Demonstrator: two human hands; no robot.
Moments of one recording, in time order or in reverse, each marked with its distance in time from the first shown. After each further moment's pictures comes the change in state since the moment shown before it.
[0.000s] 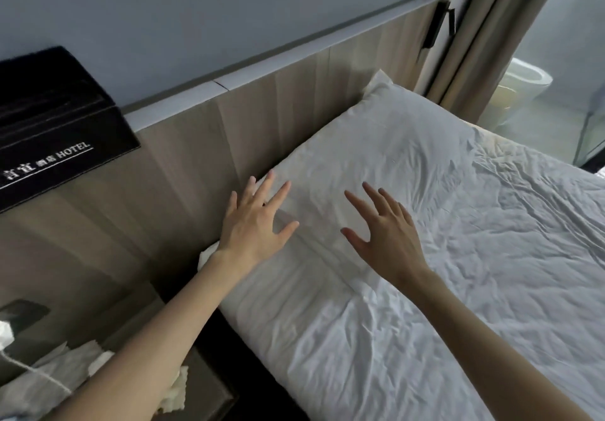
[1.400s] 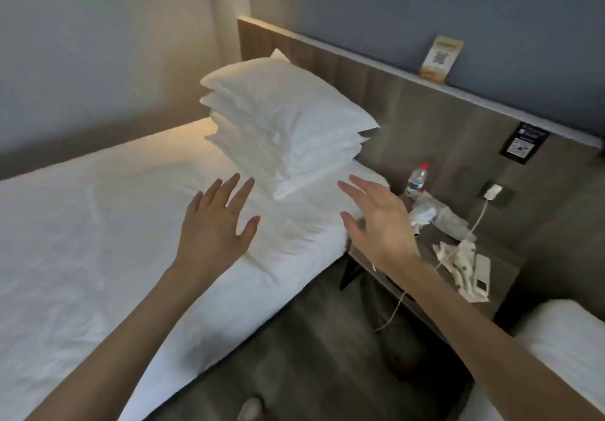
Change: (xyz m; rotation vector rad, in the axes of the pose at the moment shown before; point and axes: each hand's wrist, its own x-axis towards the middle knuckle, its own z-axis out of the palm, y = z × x) left_hand -0.780 0.271 -0.115 0.479 0.458 -1.648; right_hand -0.459 -0.339 -0.073 0.688 -0.287 -1.608
